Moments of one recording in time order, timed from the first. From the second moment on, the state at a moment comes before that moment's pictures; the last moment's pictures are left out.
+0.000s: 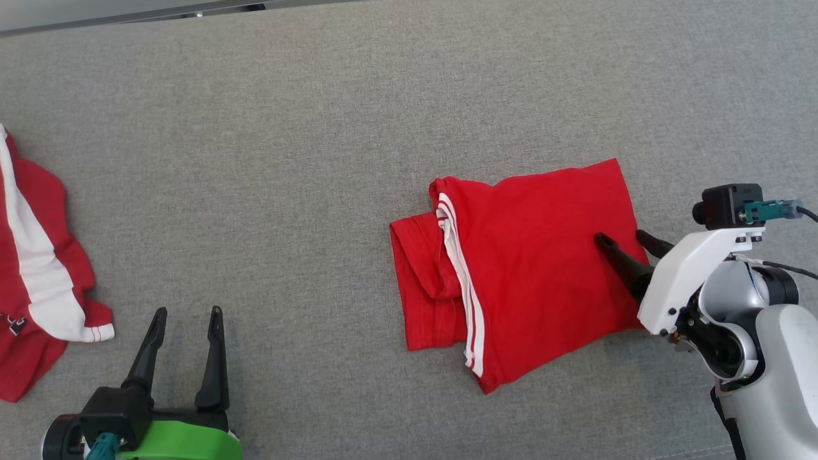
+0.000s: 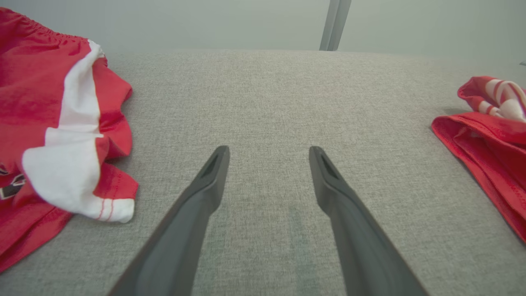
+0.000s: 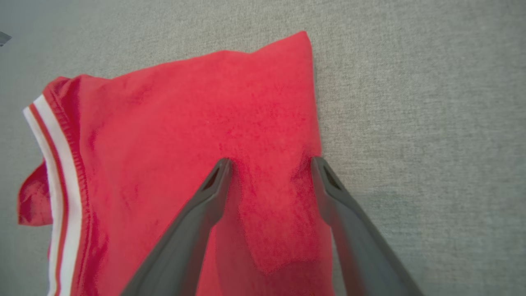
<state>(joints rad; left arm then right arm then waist) 0.06 0.24 -0.16 0.06 -0.33 0.03 -0.26 -0.28 -0.18 0.00 0.04 0.48 0.13 0.61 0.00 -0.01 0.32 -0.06</state>
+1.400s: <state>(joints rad) -0.02 0.31 -0.17 -0.09 -0.28 0.02 -0.21 -0.47 -0.31 0.06 0.33 0.59 0.13 0.34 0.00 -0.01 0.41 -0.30</state>
